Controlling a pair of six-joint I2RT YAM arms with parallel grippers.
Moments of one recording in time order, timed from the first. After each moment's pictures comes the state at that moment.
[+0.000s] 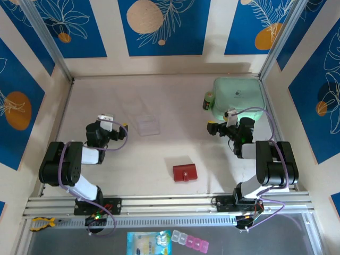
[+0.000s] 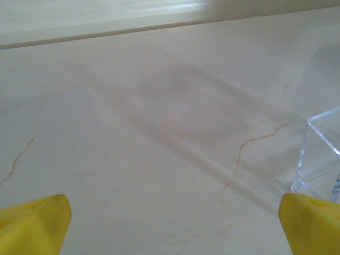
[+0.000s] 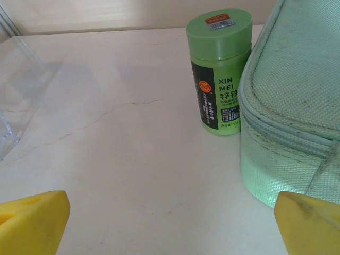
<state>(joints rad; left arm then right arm) -0.01 1.57 0.35 0.88 0.27 0.09 -0.06 1.52 0.40 0.74 -0.53 0.02</state>
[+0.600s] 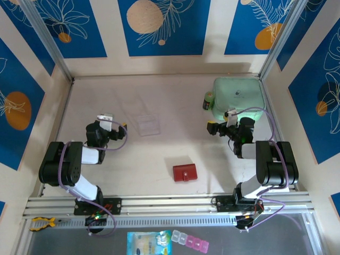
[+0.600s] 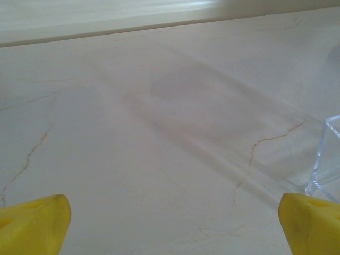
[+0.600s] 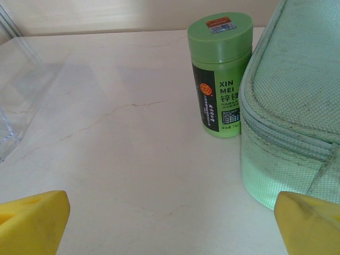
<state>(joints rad) -0.01 1.57 0.35 0.88 0.22 0.08 -0.06 1.52 0.40 0.75 -0.53 0.02</state>
